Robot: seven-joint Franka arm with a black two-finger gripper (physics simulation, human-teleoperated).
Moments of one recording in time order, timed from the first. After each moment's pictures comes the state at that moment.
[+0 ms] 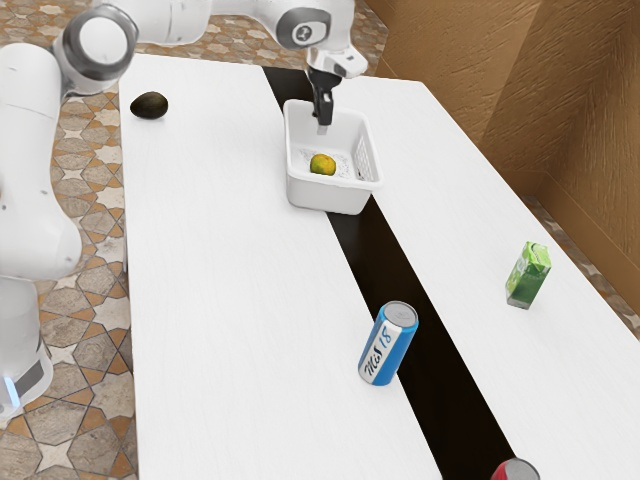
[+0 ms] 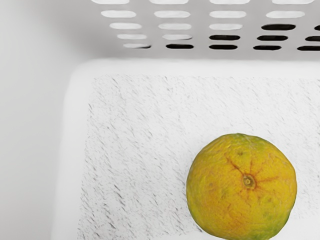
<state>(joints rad) -1.86 -0.73 1.99 -1.27 0.69 1.77 0.37</state>
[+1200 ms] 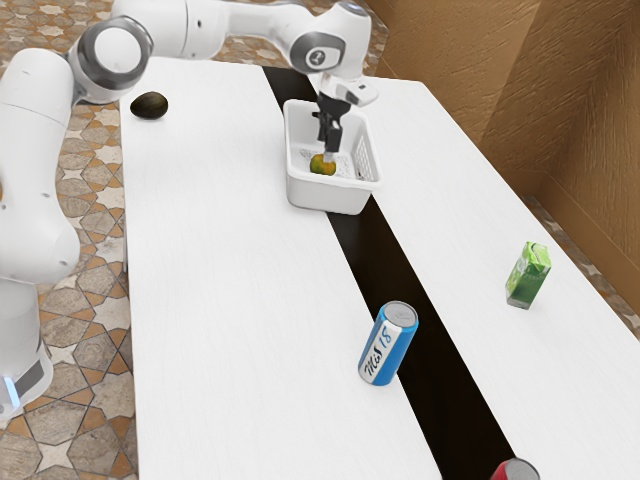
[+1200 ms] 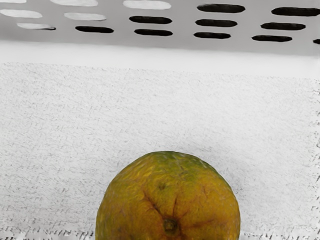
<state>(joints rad) -1.95 -0.77 2.04 -1.27 0.70 1.72 0.30</state>
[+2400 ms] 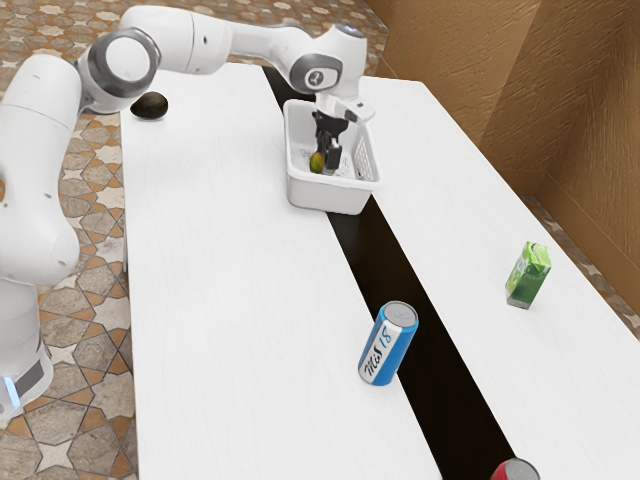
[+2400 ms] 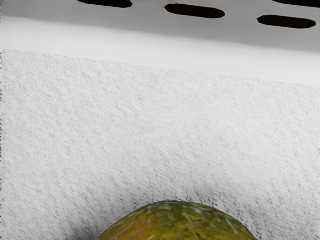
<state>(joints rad) -1.99 -0.85 2.09 -1.26 0.71 1.79 0.24</state>
